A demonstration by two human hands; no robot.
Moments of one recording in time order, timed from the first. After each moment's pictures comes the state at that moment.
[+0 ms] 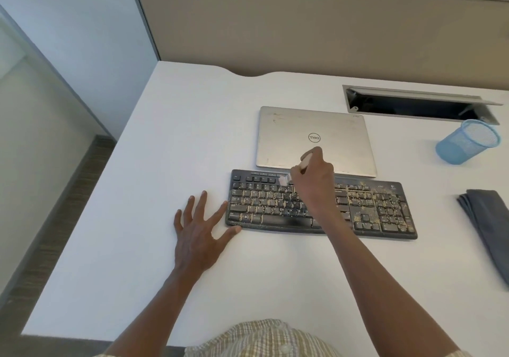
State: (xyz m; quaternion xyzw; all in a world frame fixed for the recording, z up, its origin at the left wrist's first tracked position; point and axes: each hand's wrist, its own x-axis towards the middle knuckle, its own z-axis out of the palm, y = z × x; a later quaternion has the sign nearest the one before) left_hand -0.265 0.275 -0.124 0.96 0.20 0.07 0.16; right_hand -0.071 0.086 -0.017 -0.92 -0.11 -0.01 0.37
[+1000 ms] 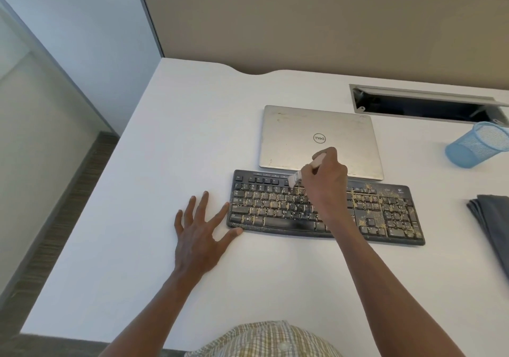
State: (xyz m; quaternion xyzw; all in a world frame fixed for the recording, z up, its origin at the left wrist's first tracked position) left_hand -0.264 0.277 -0.127 0.96 0.20 0.07 0.16; right_hand -0.067 0.079 -0.014 -0.93 -0.10 -0.03 0.36
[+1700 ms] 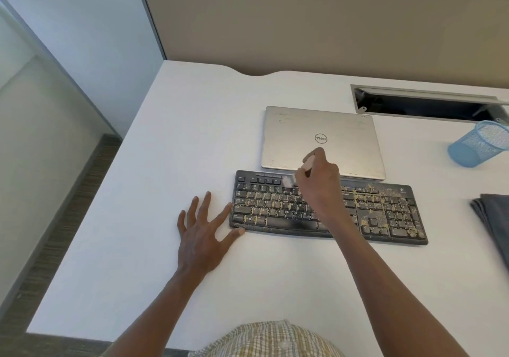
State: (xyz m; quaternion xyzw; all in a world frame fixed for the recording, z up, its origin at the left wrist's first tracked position) left_hand -0.265 0.276 -0.126 0.96 0.20 0.07 0.16; right_hand -0.070 0.085 -0.015 -0.93 -0.15 0.00 0.35
